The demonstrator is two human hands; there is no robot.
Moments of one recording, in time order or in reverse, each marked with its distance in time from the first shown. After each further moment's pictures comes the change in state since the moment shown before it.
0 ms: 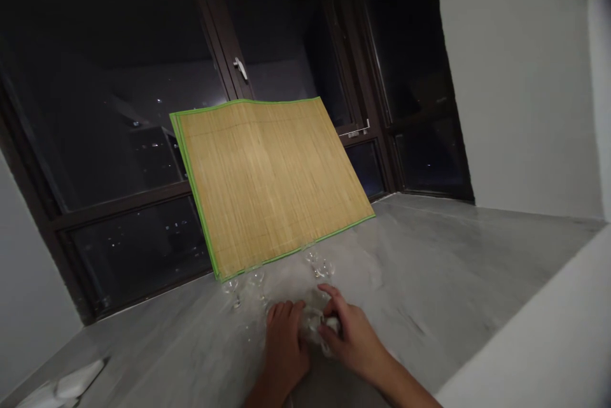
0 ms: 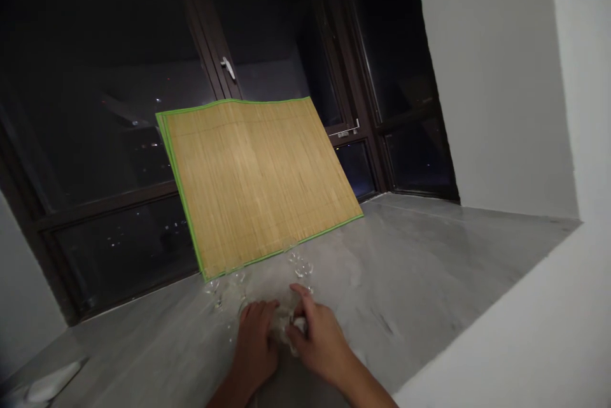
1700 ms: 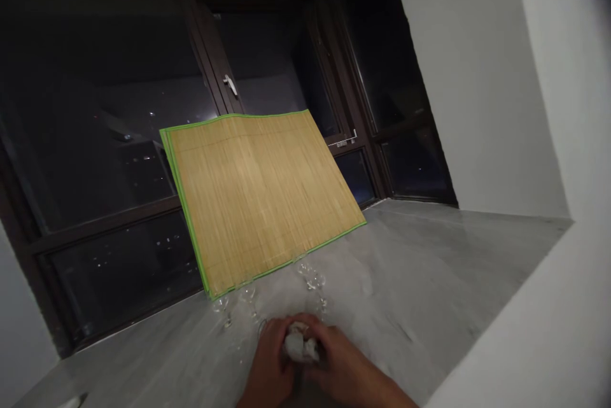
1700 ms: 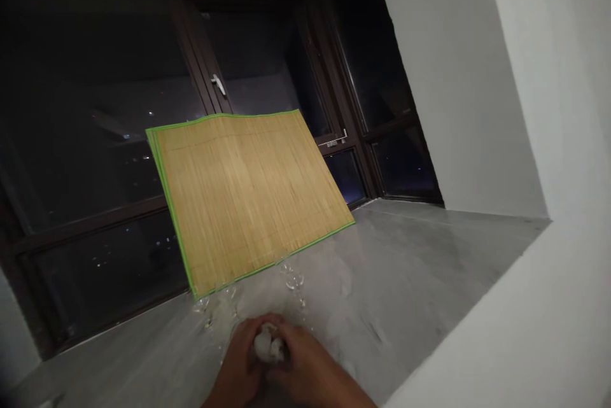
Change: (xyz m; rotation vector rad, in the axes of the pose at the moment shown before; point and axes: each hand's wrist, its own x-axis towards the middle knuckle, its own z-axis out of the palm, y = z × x) left_hand -0.001 -0.020 -0.003 -0.344 -0.065 0.060; right_hand -0.001 -0.033 -0.012 0.290 -0.213 -0.037
